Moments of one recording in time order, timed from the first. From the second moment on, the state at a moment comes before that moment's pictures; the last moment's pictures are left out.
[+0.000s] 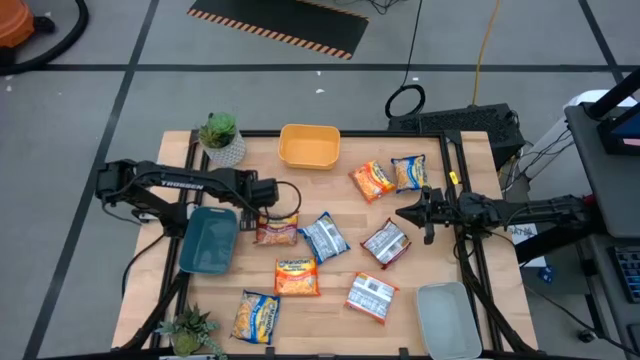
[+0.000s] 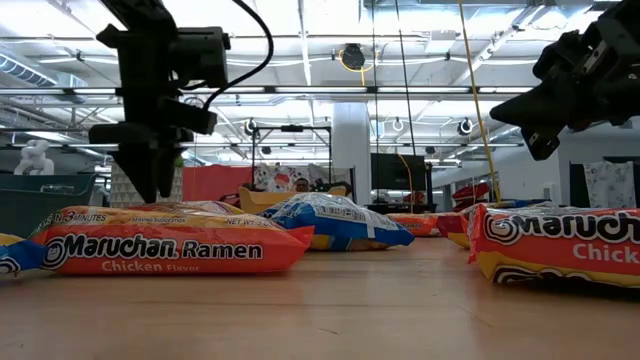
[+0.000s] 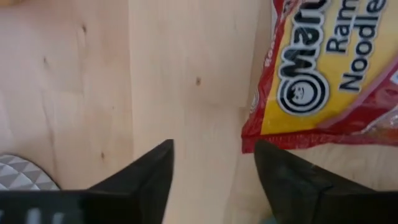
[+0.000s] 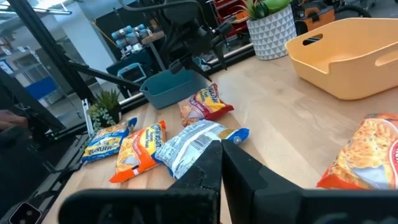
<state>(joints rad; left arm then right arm) 0.16 1.42 0.84 -0.86 -0.19 0.13 0.05 0.17 0.02 0.02 0.13 0.42</state>
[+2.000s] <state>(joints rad) 0.10 1.49 0.85 -0.77 -0.19 0.23 0.05 0.19 0.02 0.05 0.19 0.38</state>
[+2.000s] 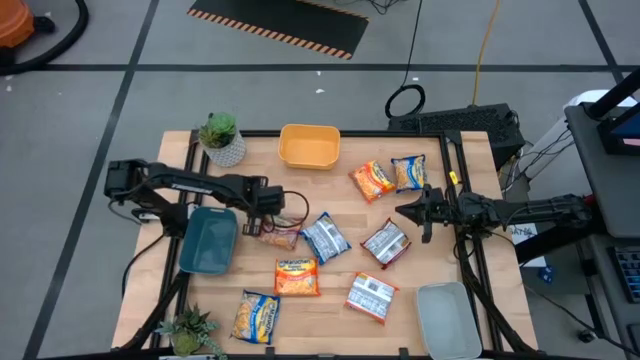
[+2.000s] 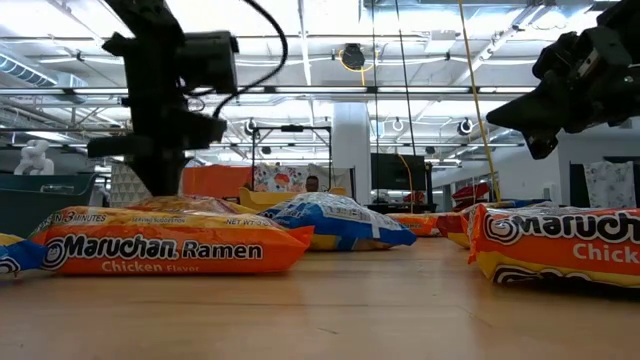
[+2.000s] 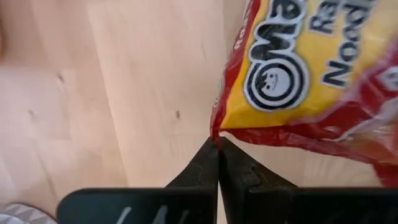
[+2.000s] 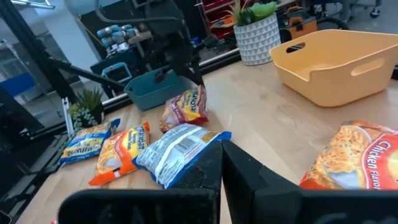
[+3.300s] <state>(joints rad) 0.12 1.57 0.84 -0.70 -0.14 0.58 0.05 0.19 0.02 0.07 0.15 0.24</state>
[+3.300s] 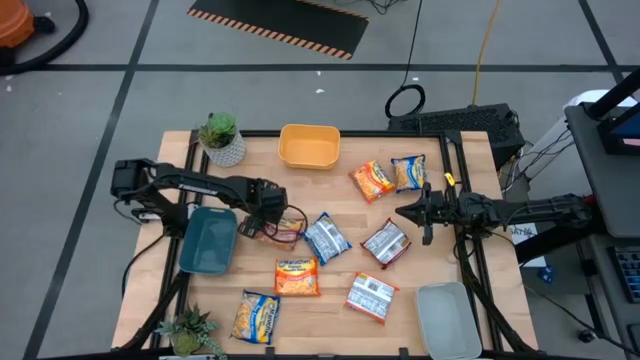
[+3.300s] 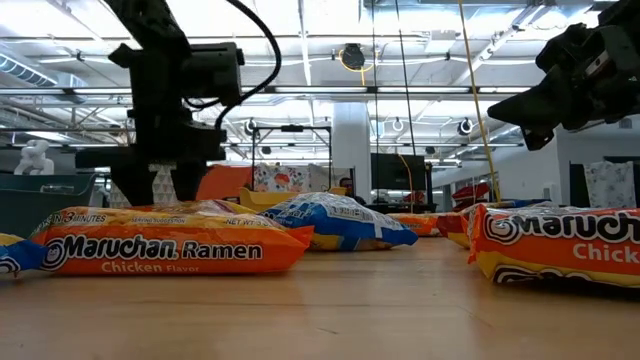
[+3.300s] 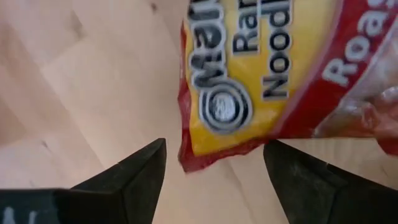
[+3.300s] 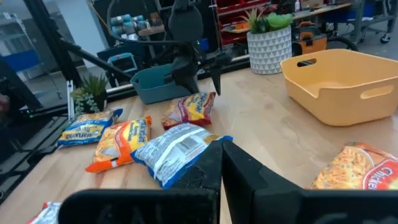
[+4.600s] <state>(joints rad) -0.04 1.33 0.84 -0.63 -0.34 0.42 0.05 0.28 0.01 0.12 0.31 0.61</state>
